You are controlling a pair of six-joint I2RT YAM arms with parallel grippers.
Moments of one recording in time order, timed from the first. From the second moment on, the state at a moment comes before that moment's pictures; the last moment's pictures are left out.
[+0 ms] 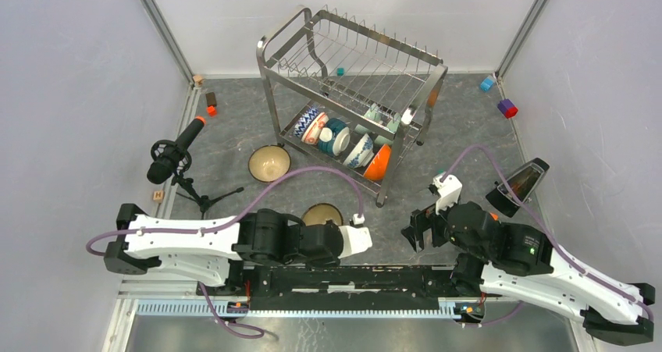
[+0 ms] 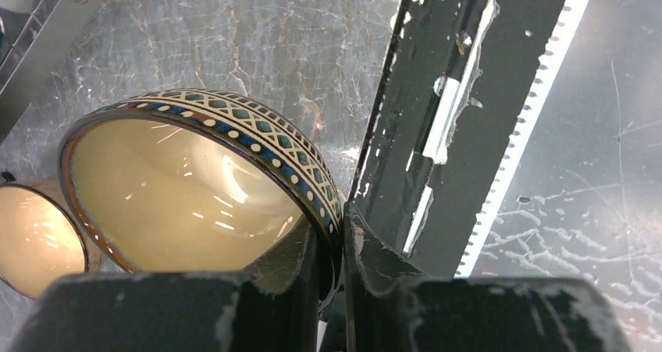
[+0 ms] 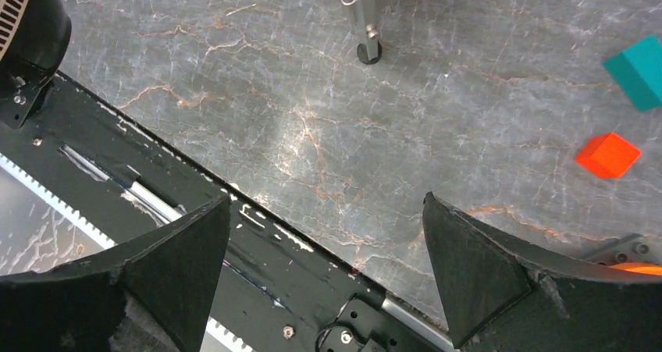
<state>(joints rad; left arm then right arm) -1.56 1.15 1.13 -0.95 -0.30 -0.11 1.13 0.46 0.73 -0.93 0.36 0.49</state>
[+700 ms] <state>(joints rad) -1.61 1.25 1.10 -0.98 -0.25 0.27 1.13 0.48 0.53 -0.63 0.24 0.61</state>
